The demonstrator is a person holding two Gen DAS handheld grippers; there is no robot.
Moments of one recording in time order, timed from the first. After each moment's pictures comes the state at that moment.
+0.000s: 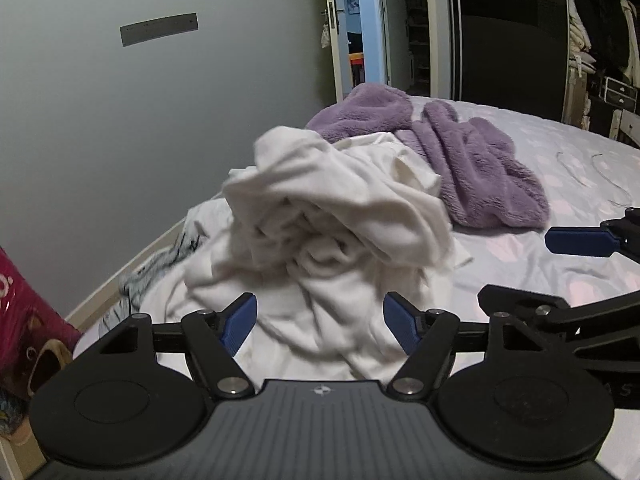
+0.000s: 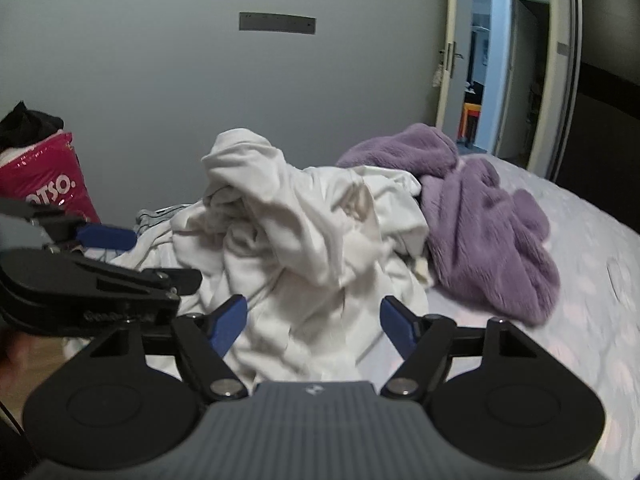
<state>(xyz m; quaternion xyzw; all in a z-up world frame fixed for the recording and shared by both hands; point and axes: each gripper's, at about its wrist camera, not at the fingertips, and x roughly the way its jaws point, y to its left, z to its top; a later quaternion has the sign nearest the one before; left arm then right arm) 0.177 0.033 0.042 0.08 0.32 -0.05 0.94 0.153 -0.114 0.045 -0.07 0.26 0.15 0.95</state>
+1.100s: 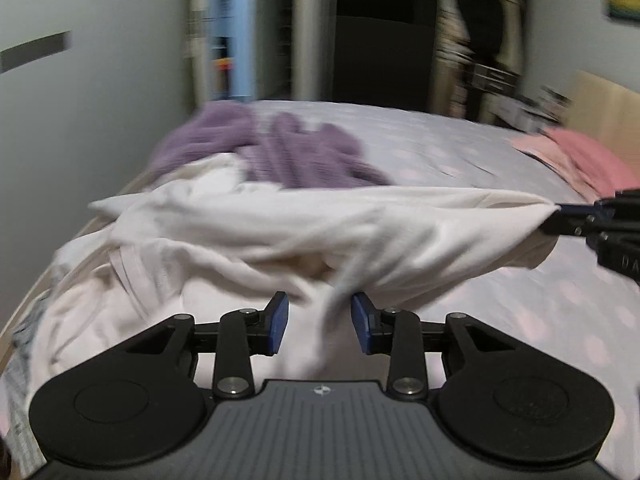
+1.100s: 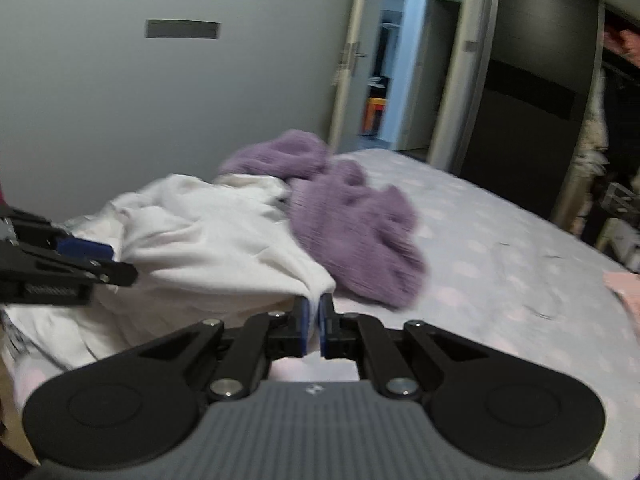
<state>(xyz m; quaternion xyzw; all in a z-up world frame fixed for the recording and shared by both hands) 0.134 -0.042 0.073 0.09 0.32 -0.28 0.90 0.057 -0.231 0.105 -0.08 0.27 -0.02 0.96</state>
